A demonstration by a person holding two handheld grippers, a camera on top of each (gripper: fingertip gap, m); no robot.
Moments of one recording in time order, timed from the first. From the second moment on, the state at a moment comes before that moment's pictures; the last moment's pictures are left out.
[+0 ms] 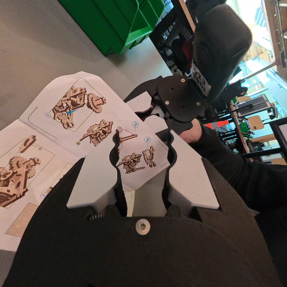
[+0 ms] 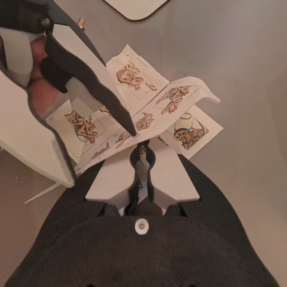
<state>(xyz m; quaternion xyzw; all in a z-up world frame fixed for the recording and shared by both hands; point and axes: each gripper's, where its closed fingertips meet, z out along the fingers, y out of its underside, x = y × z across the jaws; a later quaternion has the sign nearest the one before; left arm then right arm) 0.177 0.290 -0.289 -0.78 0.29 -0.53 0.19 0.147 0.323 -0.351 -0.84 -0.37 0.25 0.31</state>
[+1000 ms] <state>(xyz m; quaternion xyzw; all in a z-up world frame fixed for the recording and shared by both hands) 0.172 0.289 -0.288 -0.74 0.25 -0.60 0.17 0.147 0.323 -0.351 -0.84 -0.37 0.25 0.31</state>
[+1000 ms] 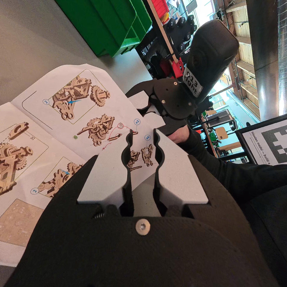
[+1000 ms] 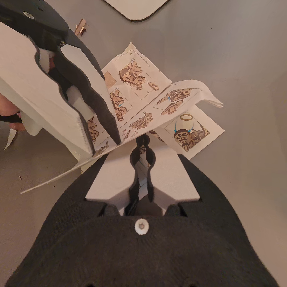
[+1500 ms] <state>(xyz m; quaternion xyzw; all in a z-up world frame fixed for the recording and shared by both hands) 0.174 0.294 -0.296 -0.77 0.30 -0.52 0.22 0.147 0.323 -0.351 -0.84 -0.37 0.25 0.31</state>
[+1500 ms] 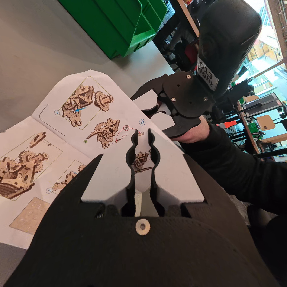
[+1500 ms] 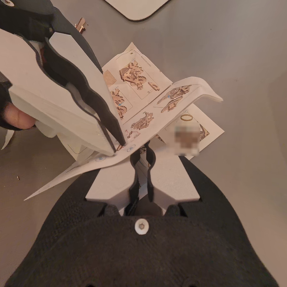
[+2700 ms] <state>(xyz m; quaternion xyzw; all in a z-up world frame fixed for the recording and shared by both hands) 0.178 0.243 -0.295 -0.67 0.56 -0.35 0.33 0.147 0.323 -0.351 -0.84 -0.36 0.26 0.31</state>
